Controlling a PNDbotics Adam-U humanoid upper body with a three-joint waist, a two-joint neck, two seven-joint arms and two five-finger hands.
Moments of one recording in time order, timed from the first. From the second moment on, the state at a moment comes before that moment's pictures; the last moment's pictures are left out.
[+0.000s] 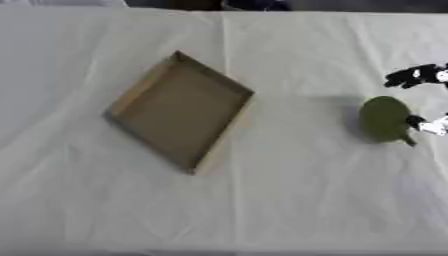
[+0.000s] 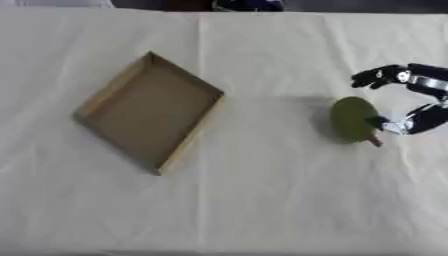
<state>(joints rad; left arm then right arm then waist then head) -0.13 0.38 0.74 -1.86 0.35 -0.36 0.08 -0.52 -0.90 0.21 -1.20 0.10 -0.56 0.60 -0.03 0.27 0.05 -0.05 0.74</state>
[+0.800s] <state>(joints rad) -0.13 0.38 0.74 -1.85 0.36 -0.37 0.07 -0.54 -0.85 0.21 -1.12 0.19 -0.54 0.62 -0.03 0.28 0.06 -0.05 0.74</state>
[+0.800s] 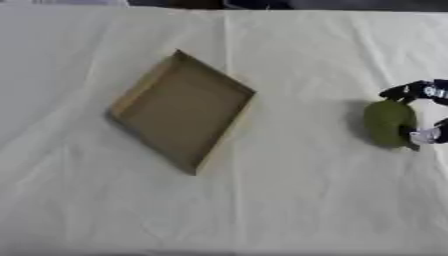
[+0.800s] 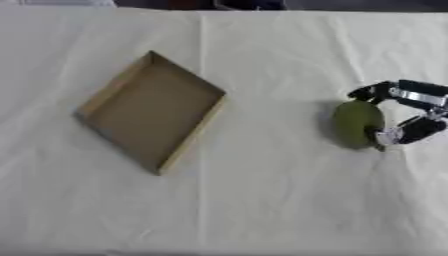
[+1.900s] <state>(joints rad) -0.13 0.38 0.74 -1.85 0.36 -0.36 0.08 -0.53 -0.84 0.18 -1.22 0.04 -0.58 0.58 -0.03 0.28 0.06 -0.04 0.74</state>
